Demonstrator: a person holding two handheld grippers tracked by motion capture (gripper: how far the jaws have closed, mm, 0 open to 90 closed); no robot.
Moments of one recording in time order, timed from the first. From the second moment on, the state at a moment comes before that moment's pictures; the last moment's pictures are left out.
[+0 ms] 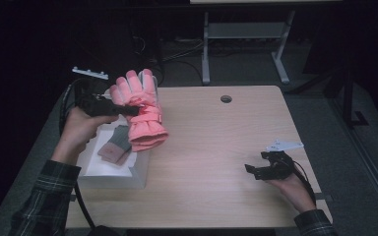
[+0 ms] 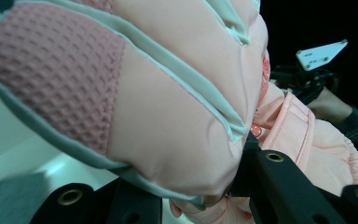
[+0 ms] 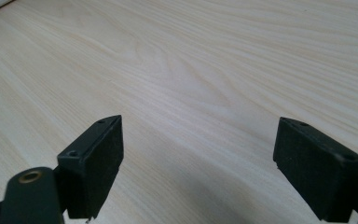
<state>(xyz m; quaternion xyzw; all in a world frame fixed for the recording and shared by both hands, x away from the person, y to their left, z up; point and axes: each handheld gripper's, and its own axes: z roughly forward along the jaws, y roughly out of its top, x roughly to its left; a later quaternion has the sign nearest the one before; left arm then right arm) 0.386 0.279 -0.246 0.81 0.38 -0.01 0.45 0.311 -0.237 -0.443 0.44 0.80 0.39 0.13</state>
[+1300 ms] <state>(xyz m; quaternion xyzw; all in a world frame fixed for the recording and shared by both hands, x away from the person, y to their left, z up) 0.432 0.331 -0.366 0.85 0.44 -0.07 0.27 0.313 -0.242 -0.439 0.44 0.80 0.39 0.14</state>
